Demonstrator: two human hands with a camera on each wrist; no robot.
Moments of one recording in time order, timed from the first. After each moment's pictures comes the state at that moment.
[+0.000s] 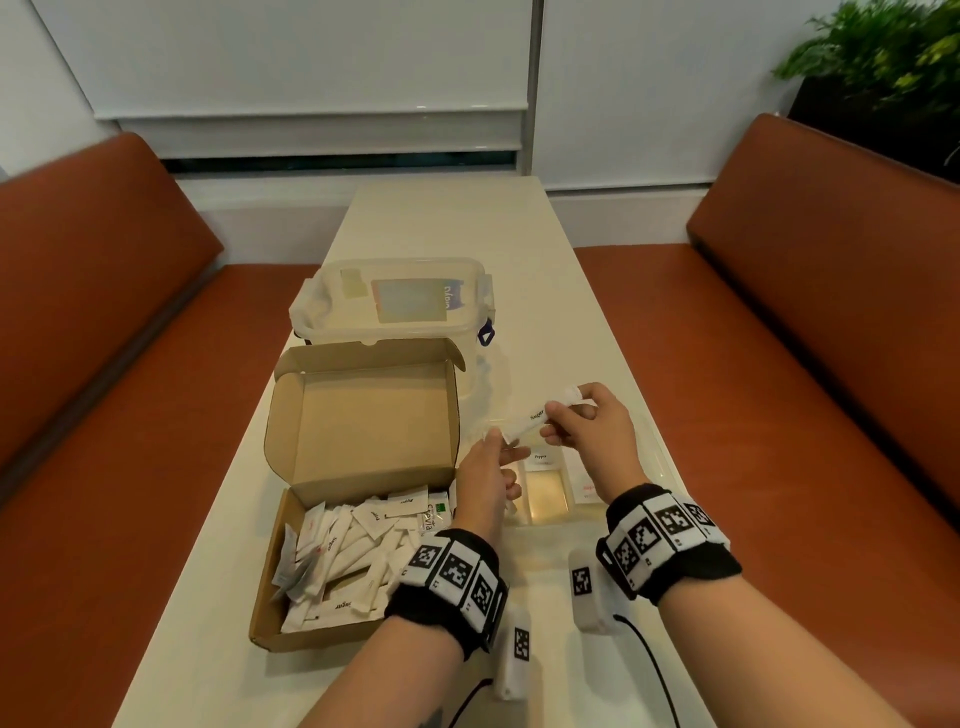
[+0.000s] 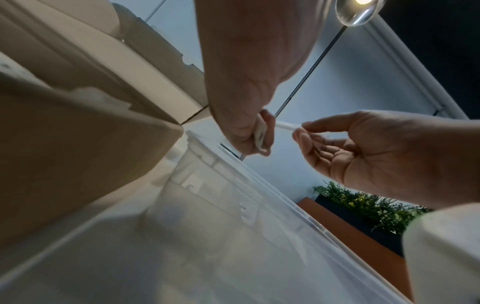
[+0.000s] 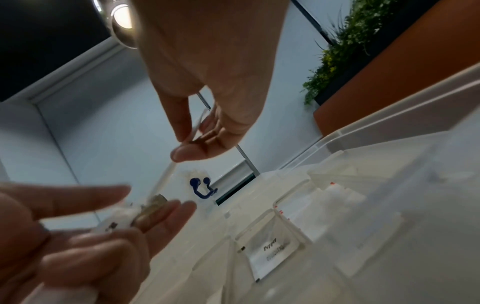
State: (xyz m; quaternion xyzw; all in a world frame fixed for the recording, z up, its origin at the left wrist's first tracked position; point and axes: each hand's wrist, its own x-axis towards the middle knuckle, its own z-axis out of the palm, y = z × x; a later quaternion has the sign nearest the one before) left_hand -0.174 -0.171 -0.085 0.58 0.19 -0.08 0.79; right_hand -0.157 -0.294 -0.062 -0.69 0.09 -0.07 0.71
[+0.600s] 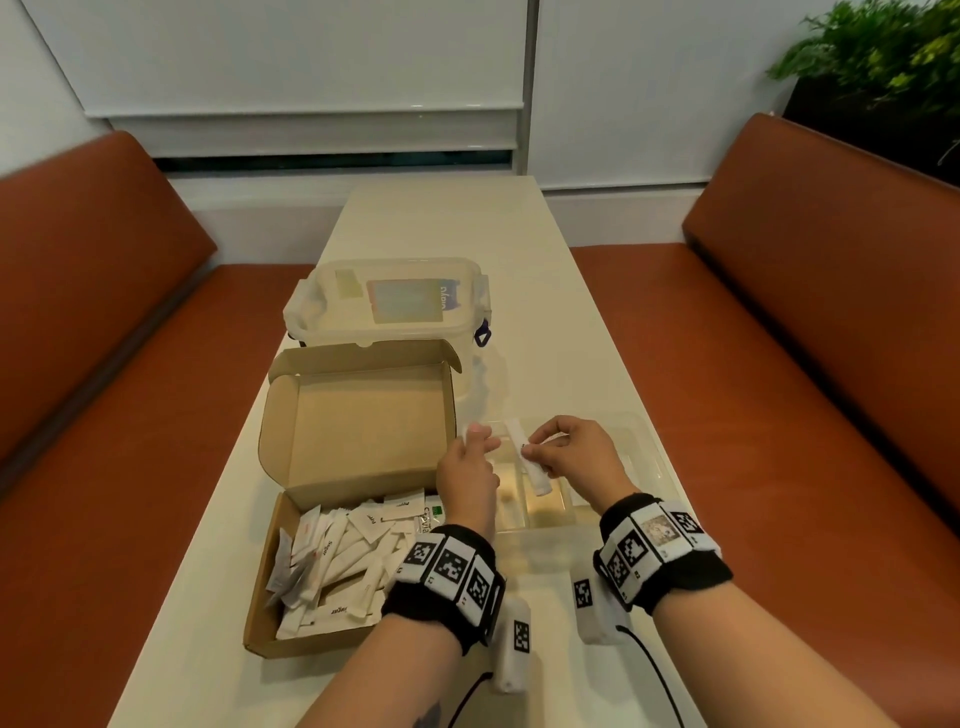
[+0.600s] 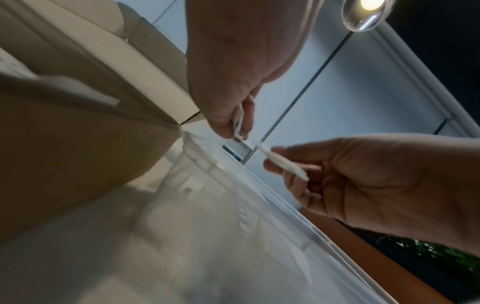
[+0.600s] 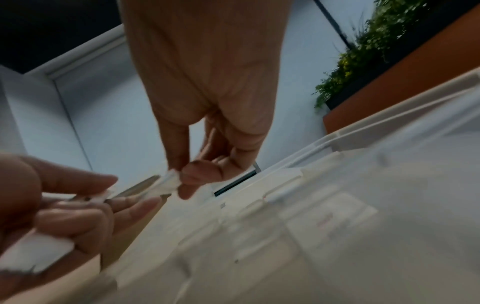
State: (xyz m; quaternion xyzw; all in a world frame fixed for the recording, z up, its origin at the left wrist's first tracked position) left_hand -0.169 -0.165 -0.092 0.61 0.23 0.03 0.76; right_hand -0.161 -0.290 -0.074 -0.81 0.08 0.04 0.58
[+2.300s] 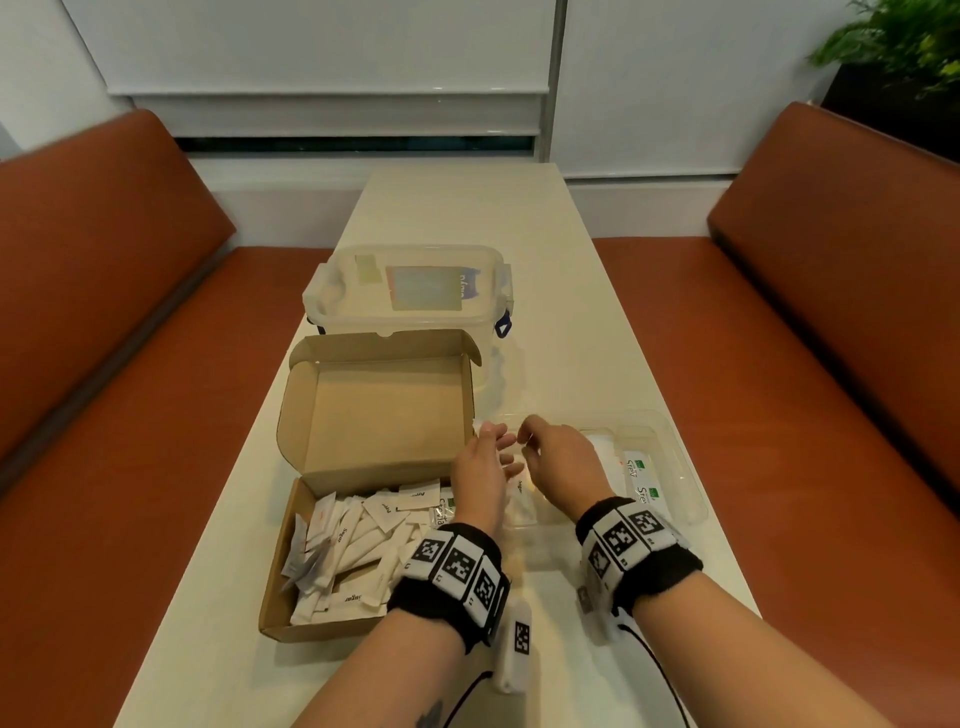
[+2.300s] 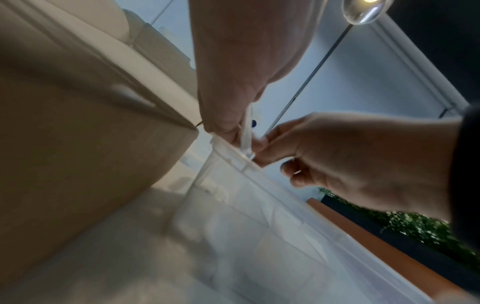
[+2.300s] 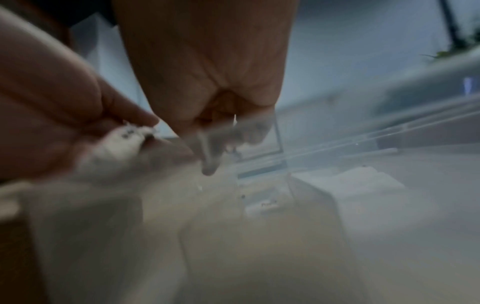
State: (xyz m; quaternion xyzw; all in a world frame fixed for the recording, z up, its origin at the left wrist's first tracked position) left_hand -0.169 -0.159 -0.095 0.58 0.20 -0.02 0.79; right_hand -0.150 -0.258 -0.096 -0.97 -0.08 0.00 0.24
